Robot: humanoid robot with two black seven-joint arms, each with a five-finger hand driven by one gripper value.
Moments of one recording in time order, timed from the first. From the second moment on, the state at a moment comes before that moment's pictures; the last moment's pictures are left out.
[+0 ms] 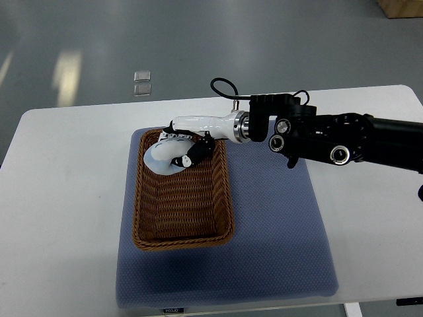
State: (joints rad) left arm -0.06 0.00 -0.15 -0.21 0.07 -0.06 0.02; right arm 1.26 -0.13 -0.05 1.01 -0.88 0.11 0.11
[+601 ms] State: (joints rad) left arm -0.06 0.00 -0.15 -0.21 0.07 -0.06 0.02; right arm 1.16 -0.03 -0.10 0.91 -0.89 0.04 0.11
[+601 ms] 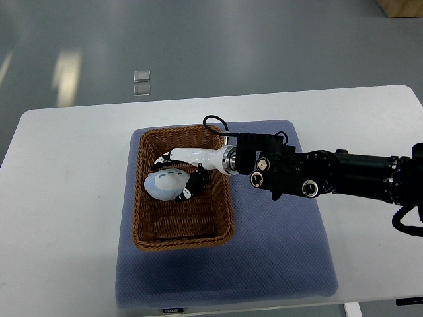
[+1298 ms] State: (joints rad) left arm -0.06 0.00 -0.15 -0.21 0.07 -0.06 0.02; right arm 0.90 -0.23 0.86 0.94 -0.31 0.11 0.11
